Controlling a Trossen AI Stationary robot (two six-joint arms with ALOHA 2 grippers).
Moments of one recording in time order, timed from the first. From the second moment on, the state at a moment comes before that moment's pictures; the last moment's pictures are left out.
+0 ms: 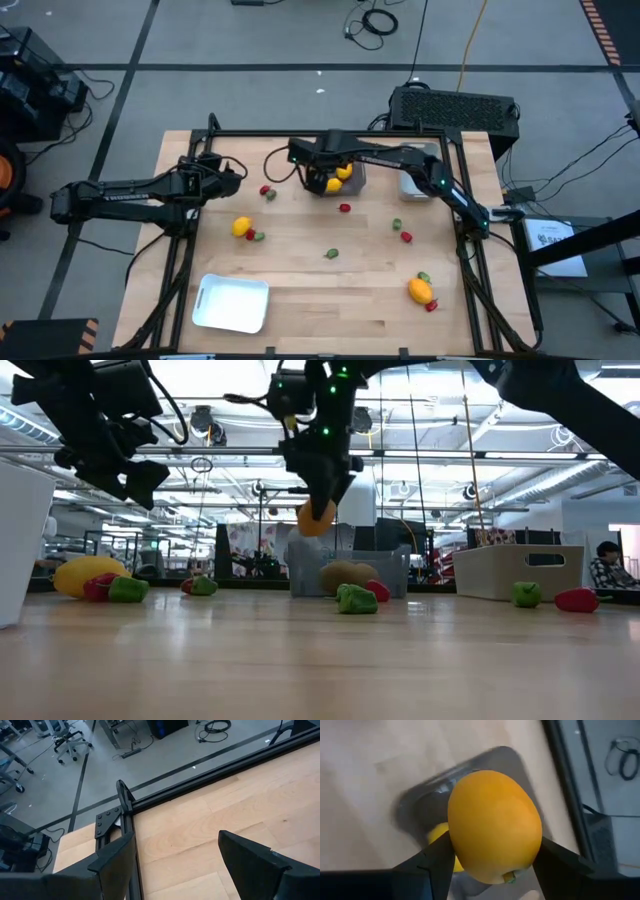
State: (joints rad) left arm 0.23 0.83 0.54 -0.82 -0.96 -0.70; right arm -0.23 2.31 2.32 -1.34 0.36 0.15
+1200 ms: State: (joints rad) left arm 0.23 0.83 0.54 -0.82 -0.94 -0.69; right arm -0.23 2.31 2.27 -1.36 0.31 0.16
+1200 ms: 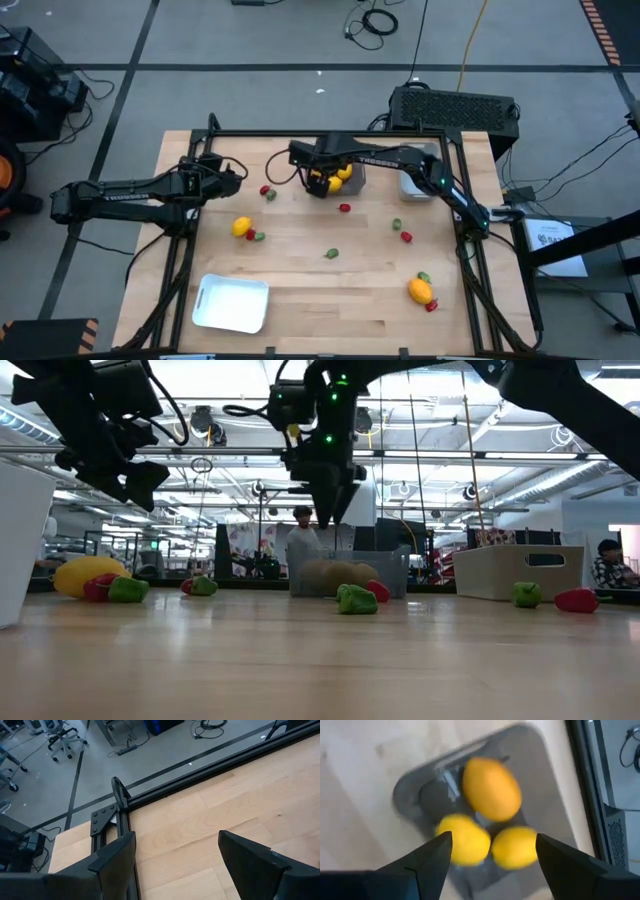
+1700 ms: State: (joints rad) left arm 0.22 0.83 0.54 -0.46 -0.63 -0.46; right arm -0.01 2.24 2.29 -1.57 0.08 0.24
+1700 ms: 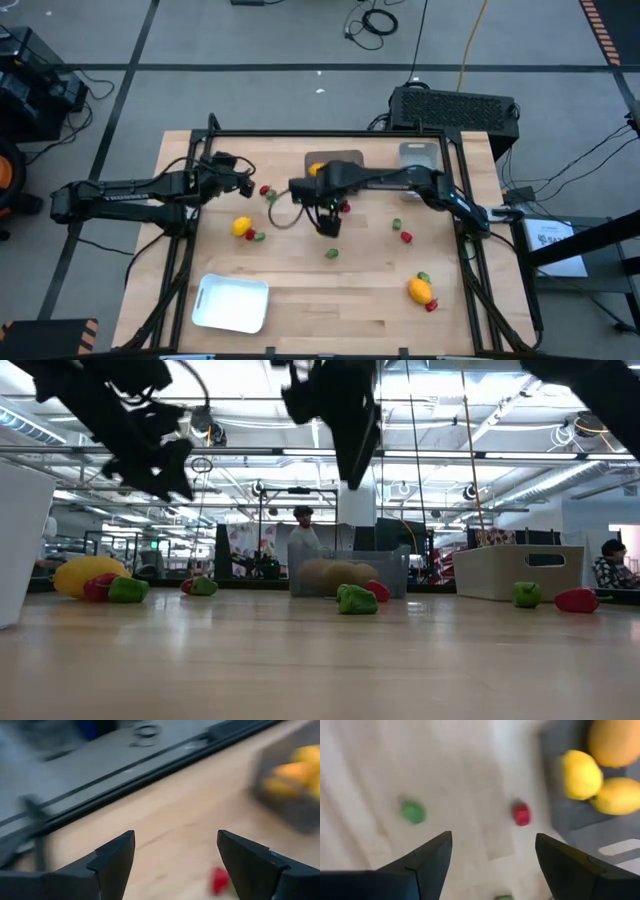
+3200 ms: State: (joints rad) left arm 0.06 0.88 0.49 0.09 -0.17 -0.19; right arm 0.55 1.57 1.17 -1.18 -0.31 1.43
